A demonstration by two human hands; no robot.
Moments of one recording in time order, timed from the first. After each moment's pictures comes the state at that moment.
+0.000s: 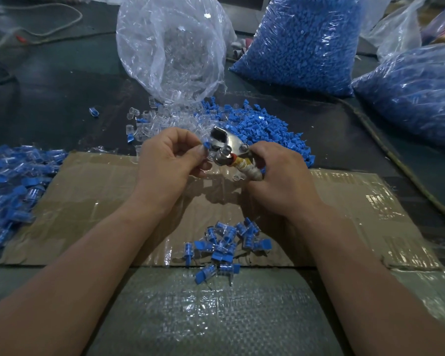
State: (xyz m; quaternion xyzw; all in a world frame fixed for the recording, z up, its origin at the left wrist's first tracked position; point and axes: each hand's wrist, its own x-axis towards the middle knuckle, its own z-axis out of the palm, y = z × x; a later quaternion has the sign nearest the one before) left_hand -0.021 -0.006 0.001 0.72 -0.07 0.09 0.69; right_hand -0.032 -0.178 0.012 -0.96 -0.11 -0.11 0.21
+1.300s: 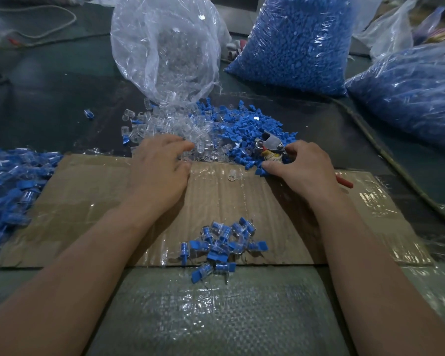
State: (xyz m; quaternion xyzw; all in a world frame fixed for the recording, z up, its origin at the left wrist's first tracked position) left_hand -0.012 0.004 -0.004 0.95 -0.10 0.12 0.29; right_hand -0.013 -0.217 0.011 -0.97 0.15 -0.07 0.20
